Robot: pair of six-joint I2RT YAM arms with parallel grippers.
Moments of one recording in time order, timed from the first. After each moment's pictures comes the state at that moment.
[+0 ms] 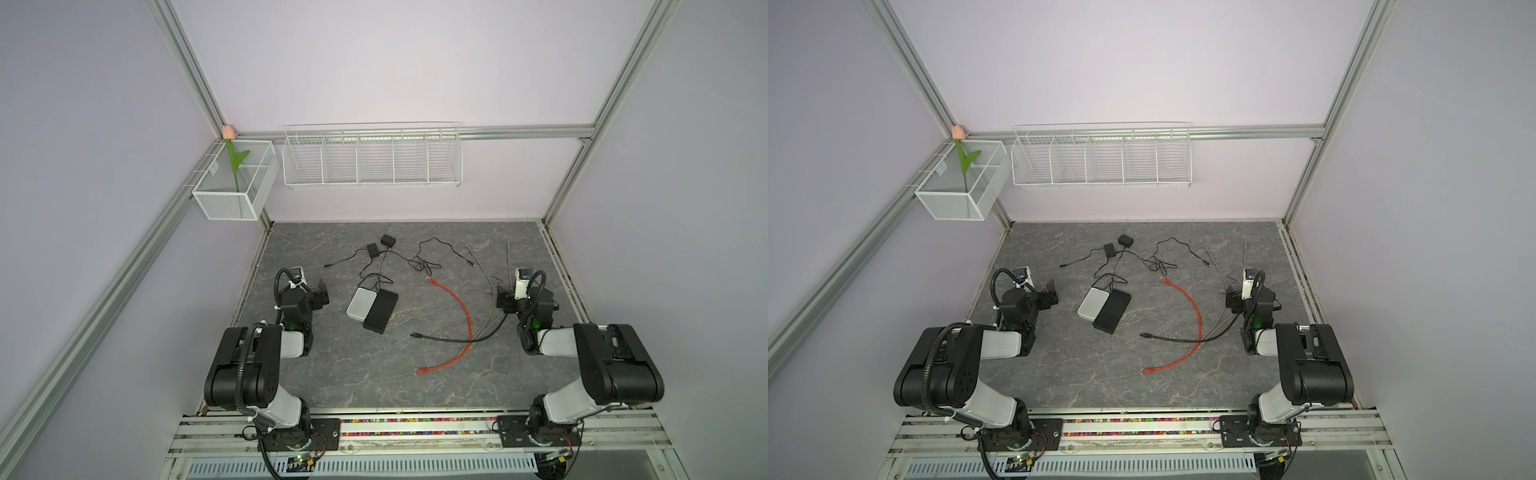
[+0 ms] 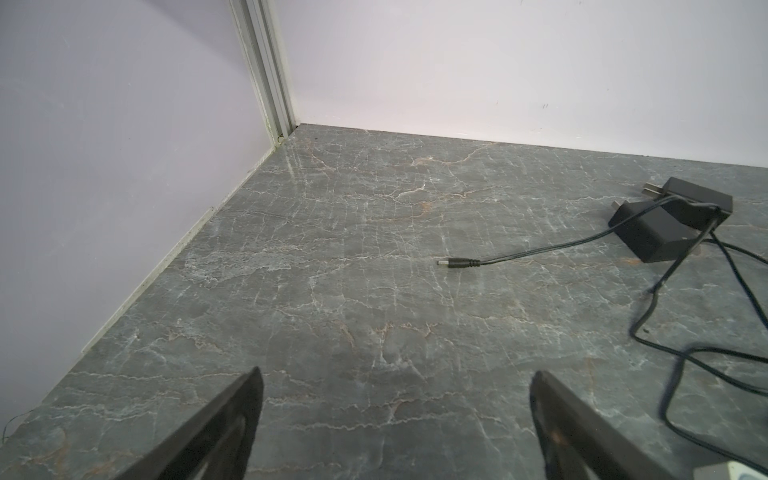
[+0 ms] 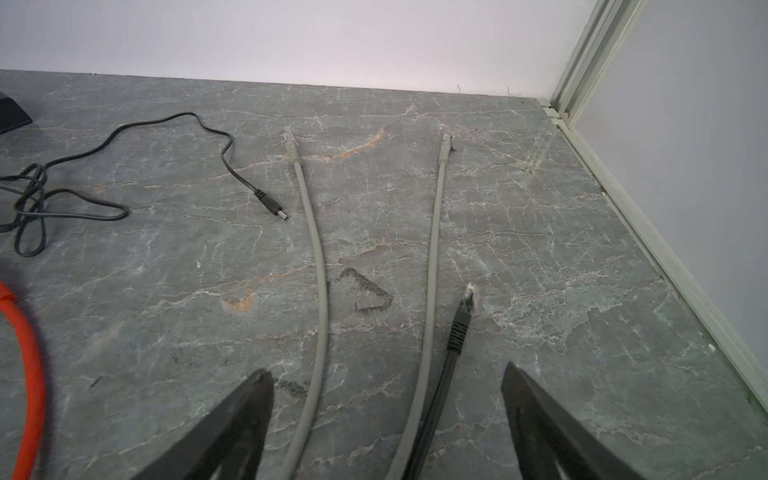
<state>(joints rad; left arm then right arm) -0.03 1.56 0.38 0.88 -0.13 -0.05 -0.01 1.55 0.37 0.78 0.00 -0.03</state>
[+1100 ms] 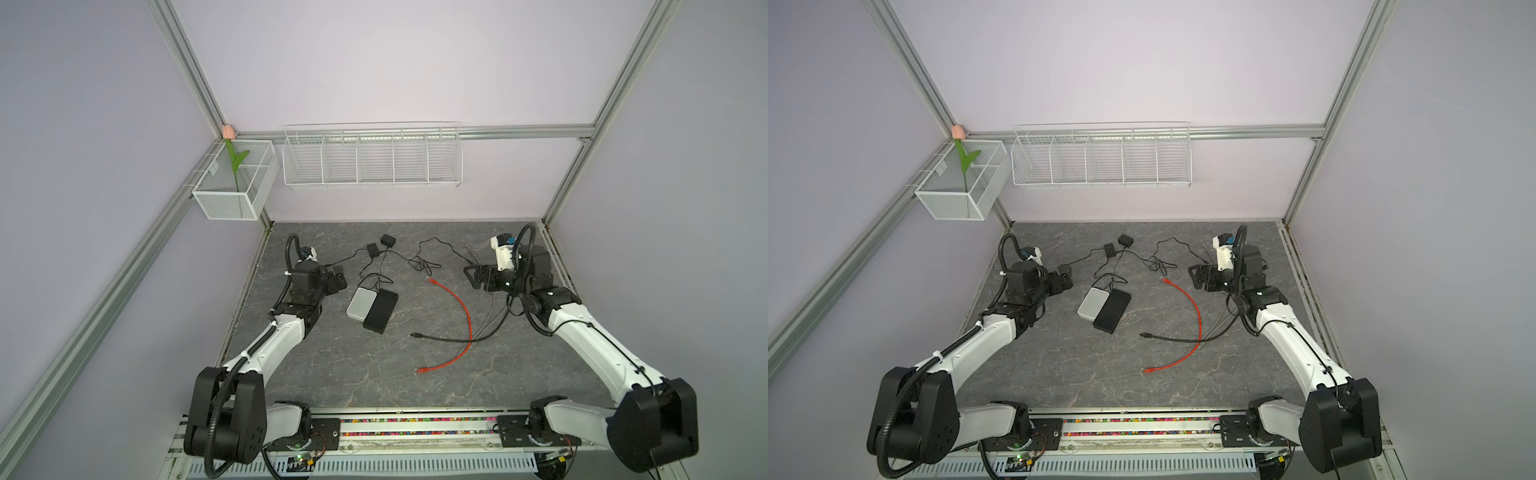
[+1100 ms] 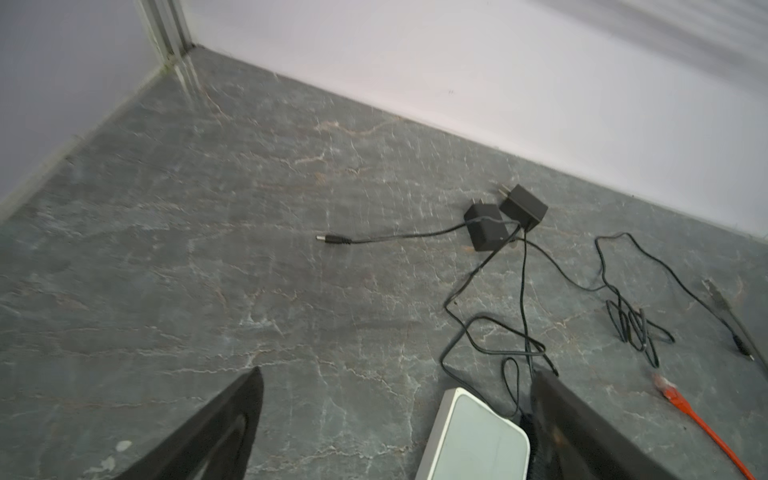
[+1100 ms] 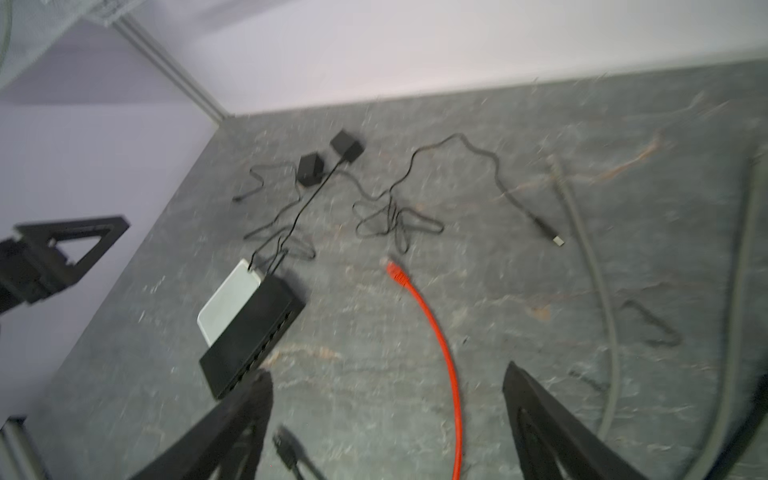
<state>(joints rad) -0.20 1.35 0.76 0.03 -0.07 -0.37 0.27 1.23 0.90 -0.27 -0.34 0.26</state>
